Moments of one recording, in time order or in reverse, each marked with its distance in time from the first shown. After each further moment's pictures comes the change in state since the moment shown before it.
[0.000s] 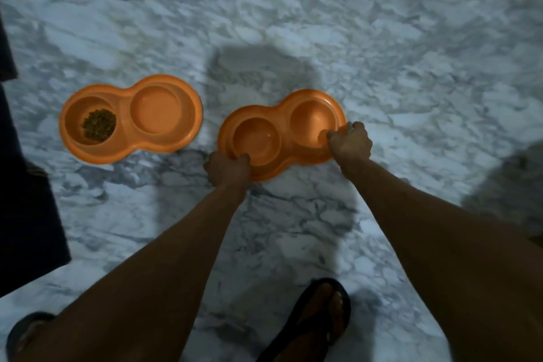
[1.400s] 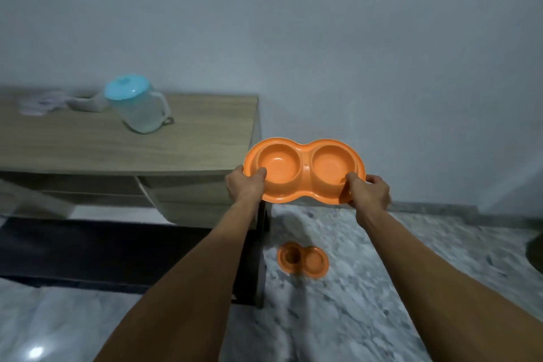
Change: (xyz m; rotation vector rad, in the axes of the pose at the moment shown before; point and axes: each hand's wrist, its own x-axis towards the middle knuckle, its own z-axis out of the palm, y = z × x) left_hand -0.435 0.219 -0.769 -0.626 0.310 0.316; right_hand -0.724 -0.400 -0.335 0.556 -0.077 -0.365
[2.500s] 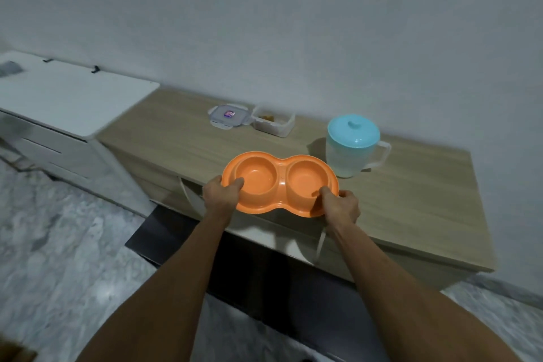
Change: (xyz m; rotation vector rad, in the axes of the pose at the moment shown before) left_hand 0.328 -0.012 -0.477 -0.070 0.304 -0.044; right_hand -0.296 -0.032 0.514 -0.146 -0.354 -0.062
